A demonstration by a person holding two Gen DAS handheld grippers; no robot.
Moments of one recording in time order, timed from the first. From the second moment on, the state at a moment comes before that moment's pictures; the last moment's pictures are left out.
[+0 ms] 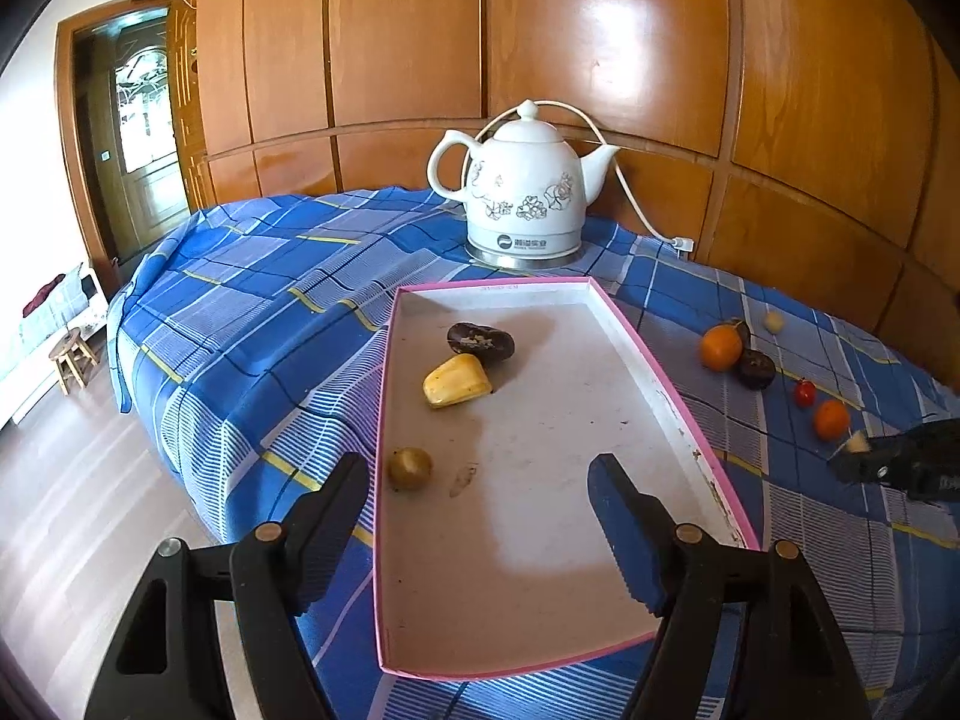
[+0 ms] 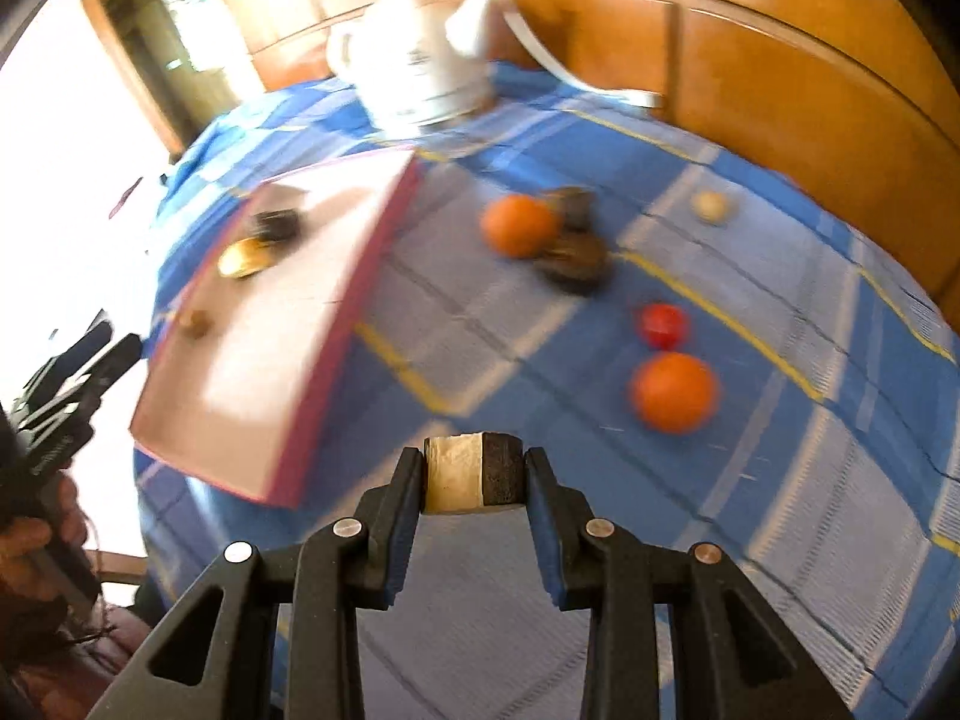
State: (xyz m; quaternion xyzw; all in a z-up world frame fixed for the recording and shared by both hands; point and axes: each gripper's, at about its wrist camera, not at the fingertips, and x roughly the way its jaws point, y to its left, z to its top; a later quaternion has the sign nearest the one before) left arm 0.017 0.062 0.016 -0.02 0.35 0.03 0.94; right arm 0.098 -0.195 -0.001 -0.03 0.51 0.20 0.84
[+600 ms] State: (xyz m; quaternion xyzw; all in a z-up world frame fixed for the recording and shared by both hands) left arm 0.010 0.076 0.013 -0.03 0.35 0.03 0.94; right arm 0.114 -0.075 -0.009 -0.05 0.51 0.27 0.82
